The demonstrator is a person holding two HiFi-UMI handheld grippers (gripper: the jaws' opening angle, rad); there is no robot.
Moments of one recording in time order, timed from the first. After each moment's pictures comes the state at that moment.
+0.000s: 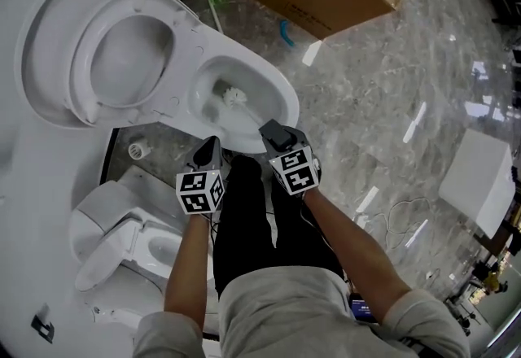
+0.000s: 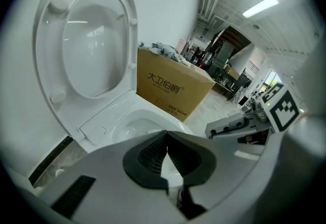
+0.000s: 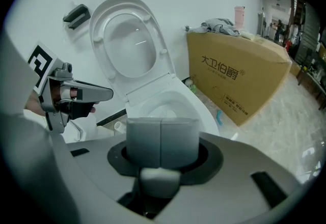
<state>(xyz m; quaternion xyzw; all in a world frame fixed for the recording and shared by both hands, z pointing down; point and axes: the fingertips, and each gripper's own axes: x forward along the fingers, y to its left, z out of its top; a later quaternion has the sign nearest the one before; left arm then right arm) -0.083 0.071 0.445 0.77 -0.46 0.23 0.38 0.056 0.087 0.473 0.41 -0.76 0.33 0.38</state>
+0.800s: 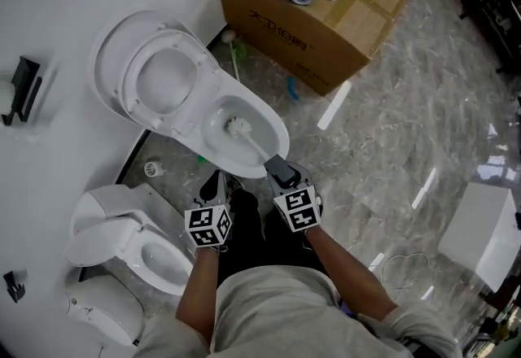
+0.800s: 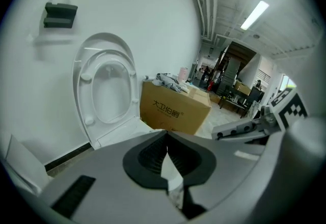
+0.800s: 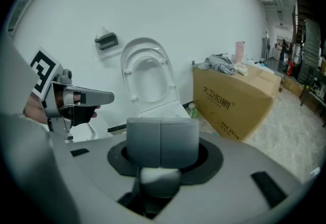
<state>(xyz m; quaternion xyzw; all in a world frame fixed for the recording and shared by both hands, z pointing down) -0.040 0.135 0.286 0.74 -0.57 0.16 0.30 0.106 0.131 0.320 0.41 -0.82 0.25 0.31</state>
